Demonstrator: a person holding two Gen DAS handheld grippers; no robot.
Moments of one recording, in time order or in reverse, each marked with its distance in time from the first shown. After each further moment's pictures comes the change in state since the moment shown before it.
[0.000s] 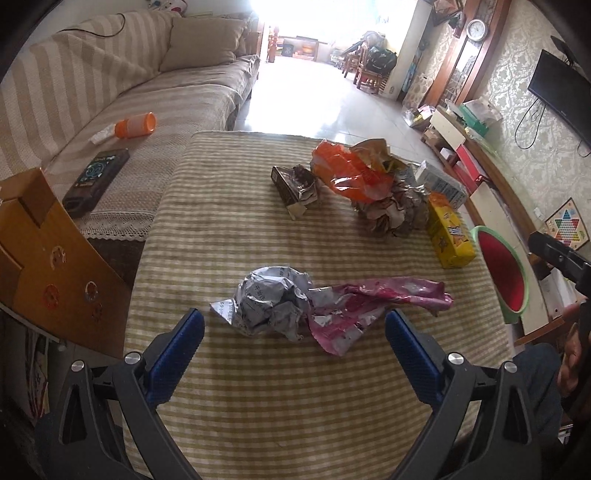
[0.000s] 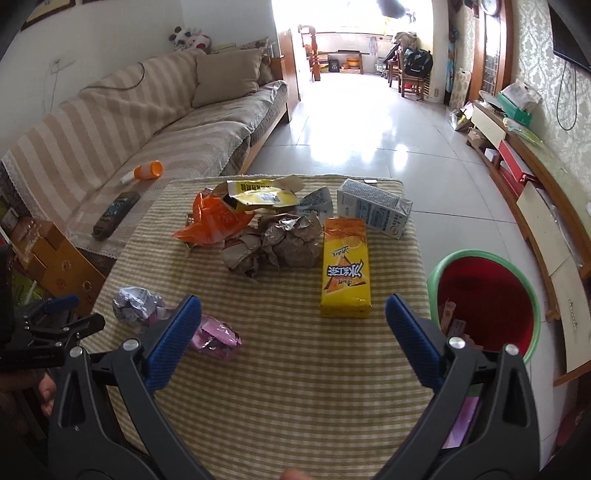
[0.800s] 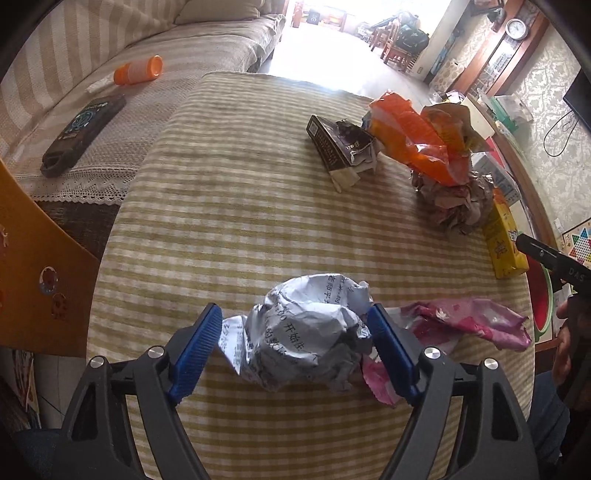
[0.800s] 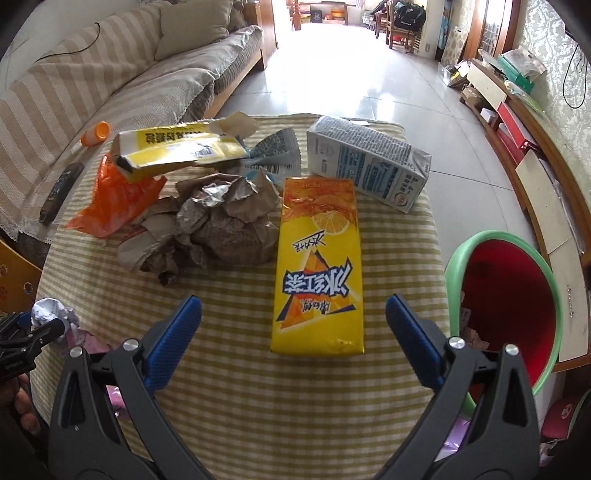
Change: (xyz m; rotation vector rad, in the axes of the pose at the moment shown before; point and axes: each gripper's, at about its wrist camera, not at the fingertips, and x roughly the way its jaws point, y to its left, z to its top) left arm 0.086 0.032 0.014 -0.111 0.145 0.000; right arm 0.125 -0.037 0.014 0.031 0.219 -0.084
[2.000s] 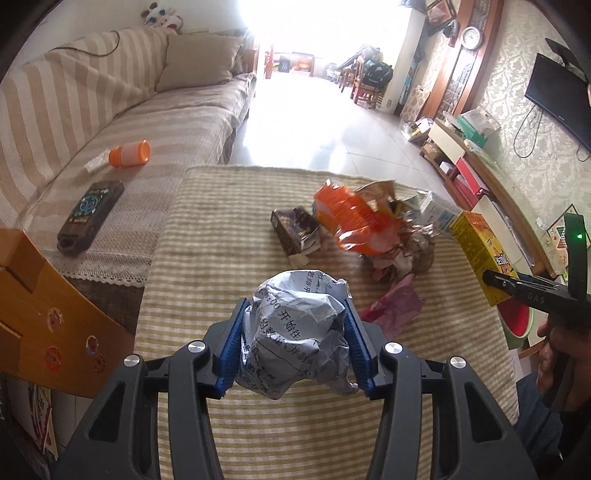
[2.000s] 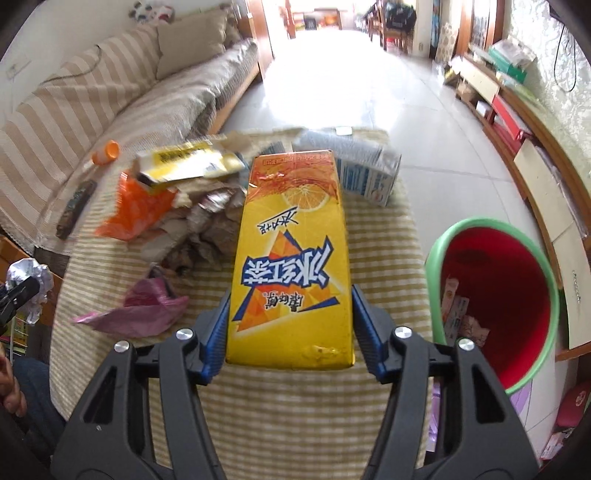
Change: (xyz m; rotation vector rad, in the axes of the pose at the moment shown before) left arm -0.086 -0.036 0.017 0.135 -0.223 -0.014; right arm -0.051 -0.015 -0.016 0.045 -0.069 0.045
